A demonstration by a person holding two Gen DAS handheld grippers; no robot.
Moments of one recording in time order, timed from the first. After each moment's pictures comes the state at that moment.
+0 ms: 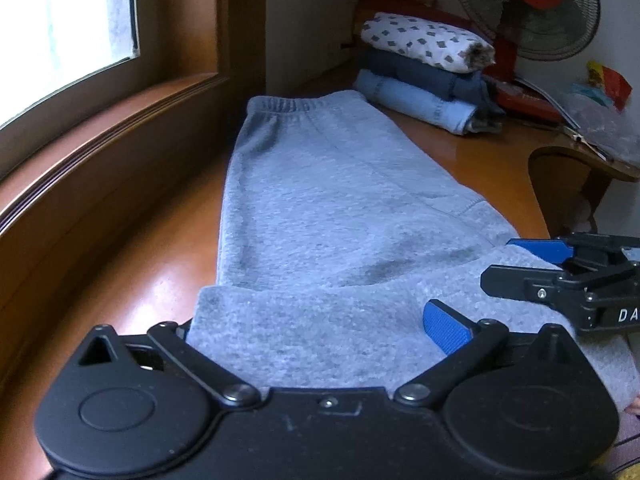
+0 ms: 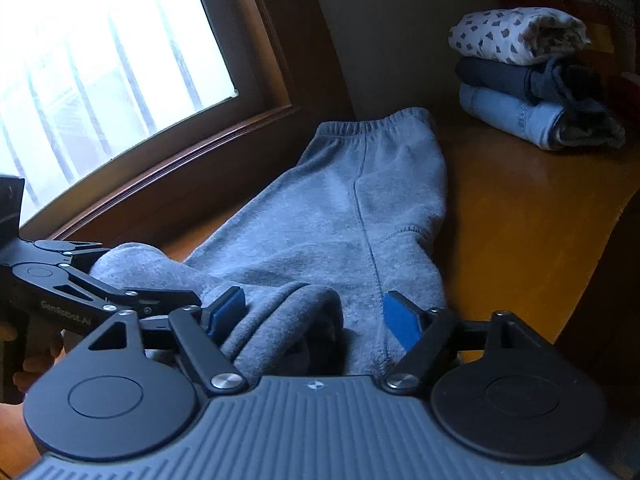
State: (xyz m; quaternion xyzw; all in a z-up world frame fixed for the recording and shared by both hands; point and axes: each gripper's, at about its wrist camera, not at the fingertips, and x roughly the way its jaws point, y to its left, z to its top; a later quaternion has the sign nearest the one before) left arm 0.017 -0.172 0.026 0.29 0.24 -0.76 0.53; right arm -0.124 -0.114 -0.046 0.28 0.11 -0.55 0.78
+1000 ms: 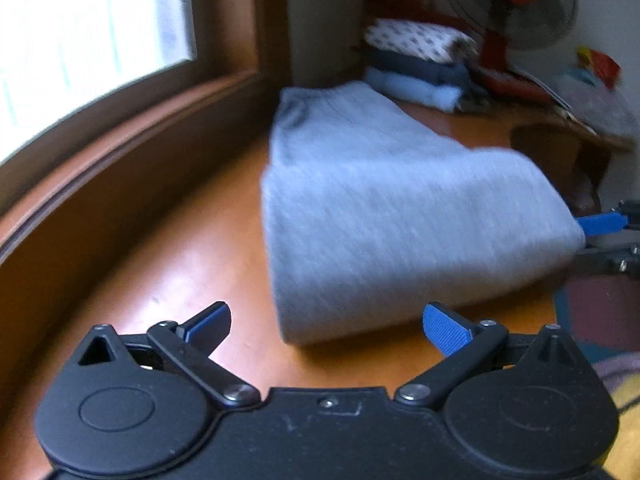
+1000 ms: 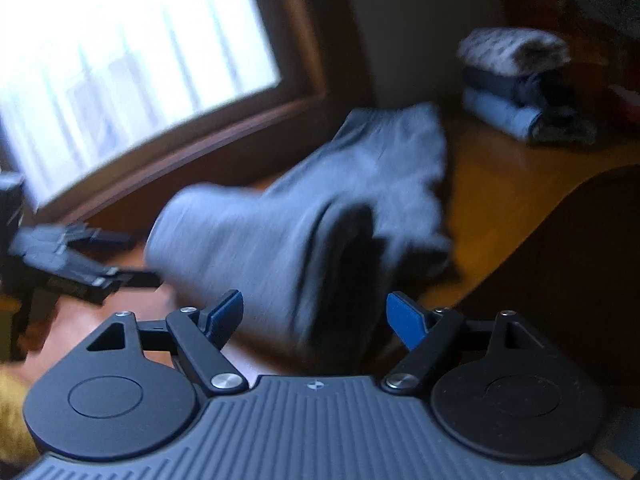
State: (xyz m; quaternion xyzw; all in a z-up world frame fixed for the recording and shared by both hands) left arm 0.056 -0.044 0.026 0.31 0.19 -0.76 0.54; right arm -0.112 0.002 -0.018 0.27 0.17 -0.53 0.79
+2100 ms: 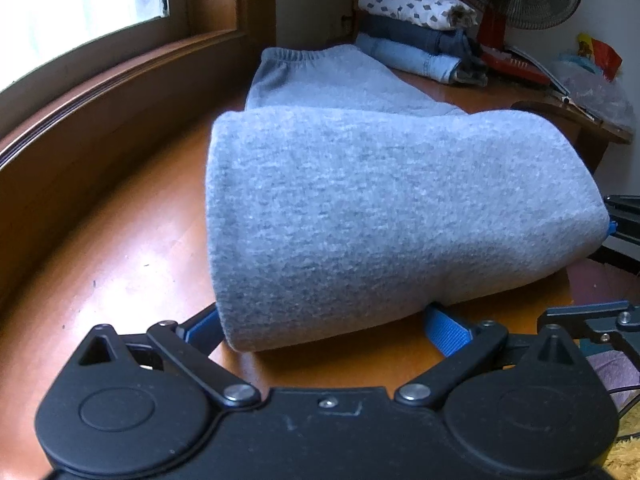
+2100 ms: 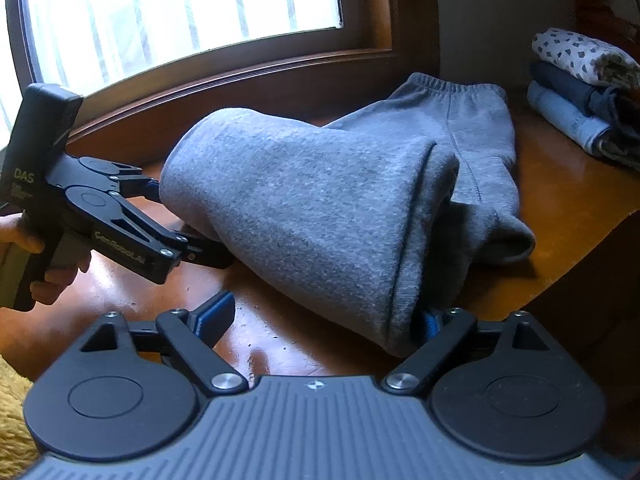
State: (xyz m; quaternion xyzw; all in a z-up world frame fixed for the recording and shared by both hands) left arm 0.044 -0.077 -0.007 0.32 0.23 -0.76 0.52; right arm -0.067 -0.023 -0.045 0.23 0.24 -0.49 0.80
